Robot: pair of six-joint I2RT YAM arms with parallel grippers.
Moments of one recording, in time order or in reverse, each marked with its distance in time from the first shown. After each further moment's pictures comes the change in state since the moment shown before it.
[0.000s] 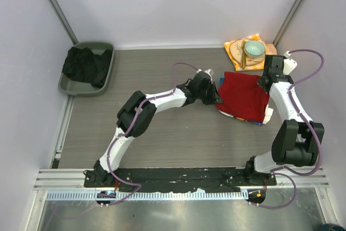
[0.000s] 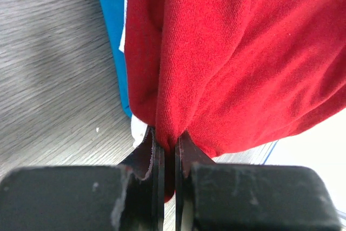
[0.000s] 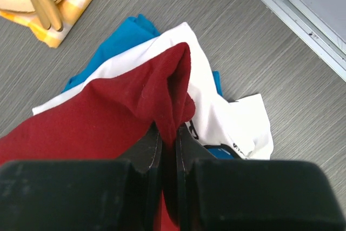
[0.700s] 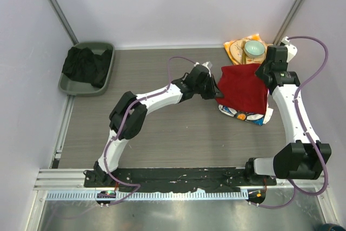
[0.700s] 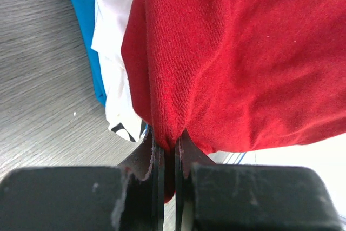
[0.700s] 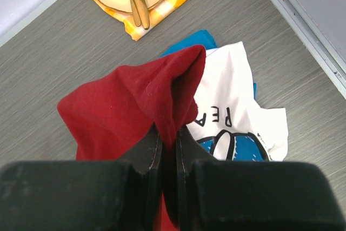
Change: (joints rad) left arm 0.014 -0.119 0.000 -0.064 -0.014 -0.025; right arm 0.087 -0.140 0.145 -0.105 -0.087 -0.087
